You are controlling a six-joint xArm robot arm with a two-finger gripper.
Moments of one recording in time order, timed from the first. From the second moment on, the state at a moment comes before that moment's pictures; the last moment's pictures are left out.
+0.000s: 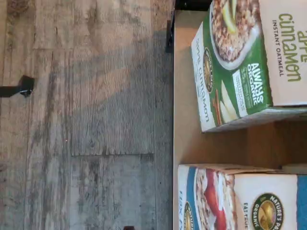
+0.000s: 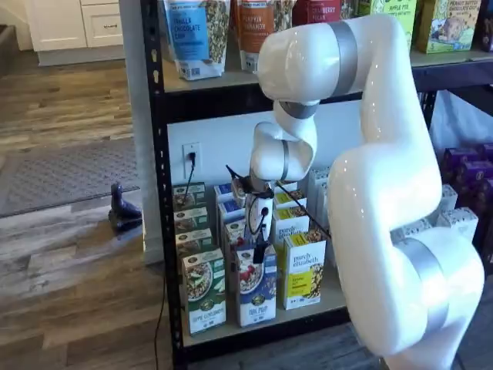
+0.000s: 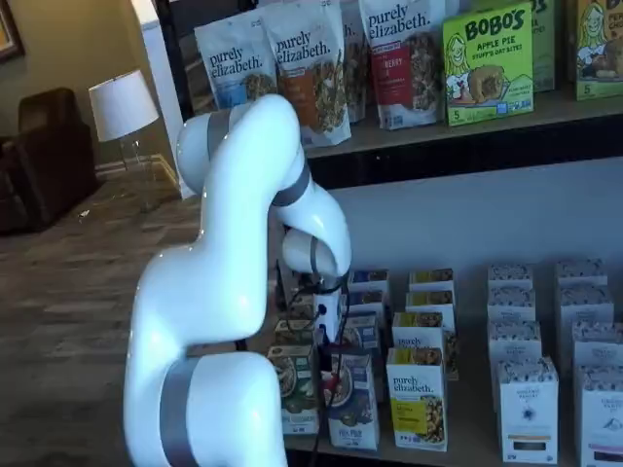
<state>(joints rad) 0.12 0.76 -1.30 0.25 0.54 -1.66</state>
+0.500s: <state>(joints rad) 0.11 0.82 -1.38 0.18 0.56 -1.60</state>
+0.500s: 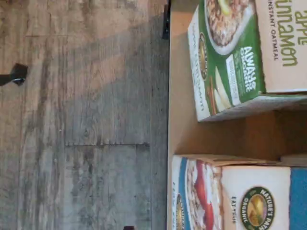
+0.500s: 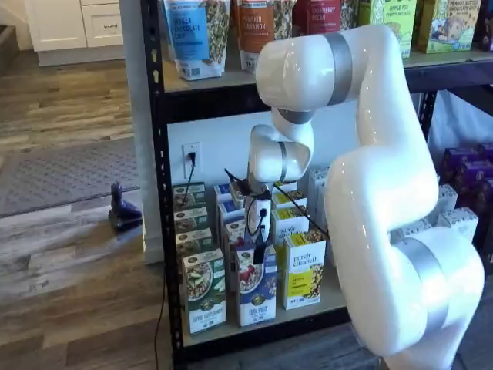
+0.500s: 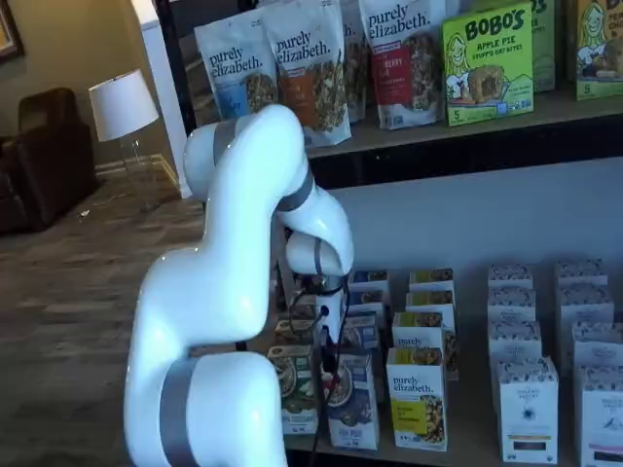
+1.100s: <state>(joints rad) 0.10 0.95 -1.54 0.11 0.58 -1.55</state>
